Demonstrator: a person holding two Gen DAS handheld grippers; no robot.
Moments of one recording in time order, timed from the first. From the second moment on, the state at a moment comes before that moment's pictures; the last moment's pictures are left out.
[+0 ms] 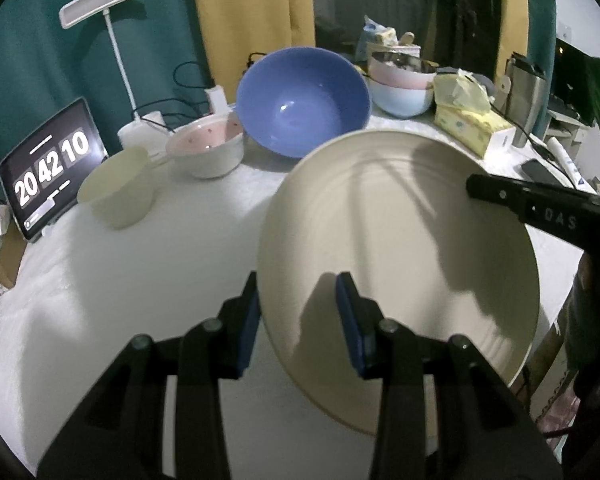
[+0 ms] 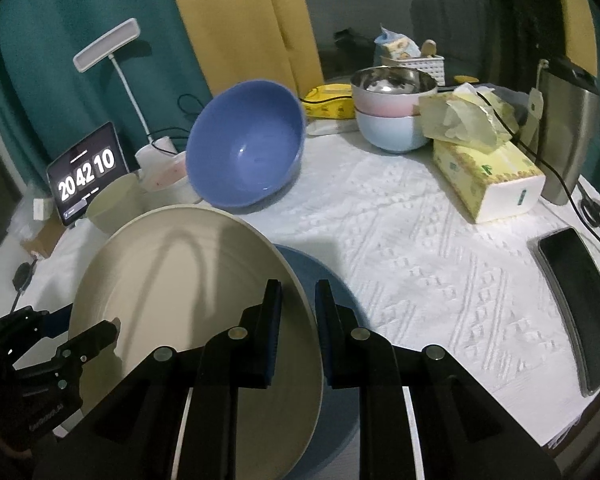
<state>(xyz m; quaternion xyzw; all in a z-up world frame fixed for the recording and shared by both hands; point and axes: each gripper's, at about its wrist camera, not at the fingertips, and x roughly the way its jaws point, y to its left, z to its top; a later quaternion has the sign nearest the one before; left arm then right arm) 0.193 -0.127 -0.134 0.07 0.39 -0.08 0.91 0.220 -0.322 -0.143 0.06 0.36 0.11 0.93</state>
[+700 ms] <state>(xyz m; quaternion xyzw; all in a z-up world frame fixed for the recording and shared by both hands) 0.212 -0.150 -0.153 0.12 0.41 -0.07 0.90 0.235 -0.339 -0.160 0.05 0.38 0.10 0.92</state>
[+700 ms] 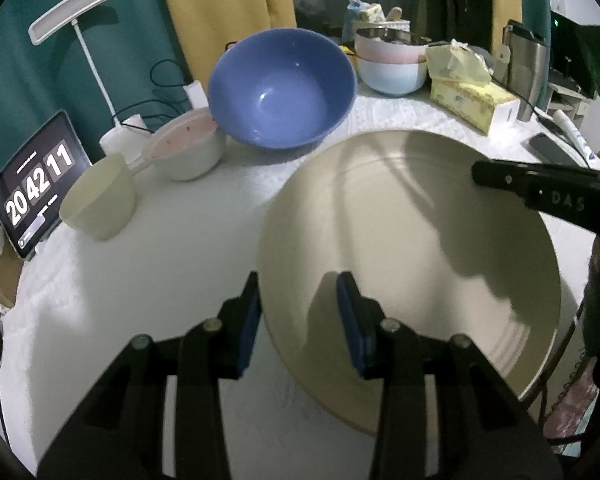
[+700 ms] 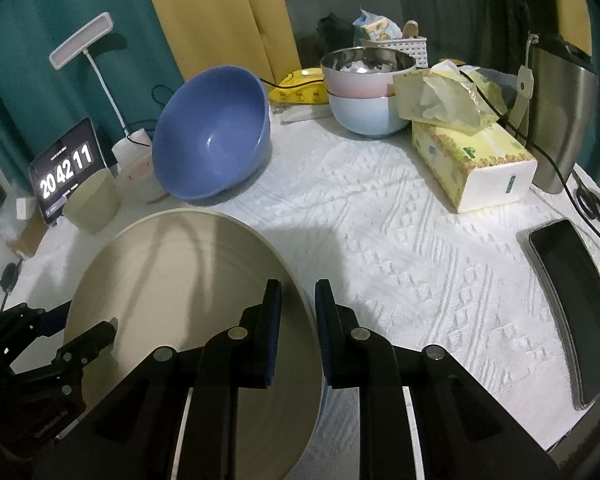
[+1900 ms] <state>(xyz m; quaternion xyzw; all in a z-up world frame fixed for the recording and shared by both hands) 0.221 -0.131 -0.153 0.05 0.41 -0.09 0.91 0.240 -0.344 -0.159 0.07 0.39 0.08 0.92</state>
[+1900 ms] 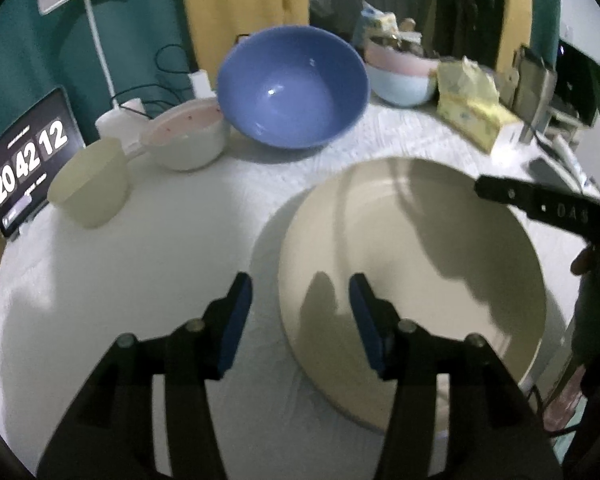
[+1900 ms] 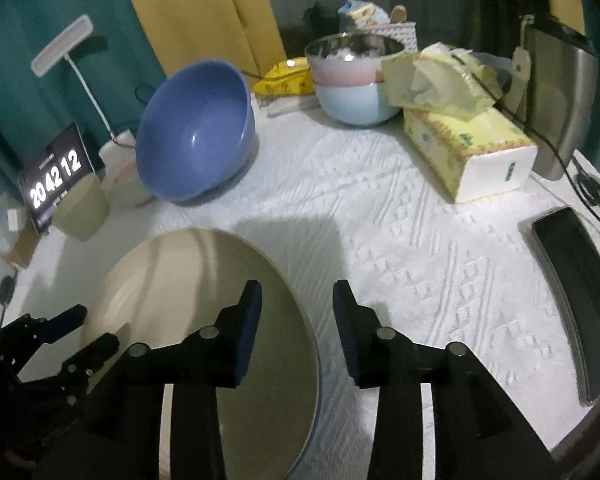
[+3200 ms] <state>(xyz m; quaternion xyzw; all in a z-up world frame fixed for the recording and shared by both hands) 0.231 -0.122 -0.184 -0.06 0.46 -0.16 0.87 0.212 -0.339 -0.194 0.14 0.41 0.09 0.90</state>
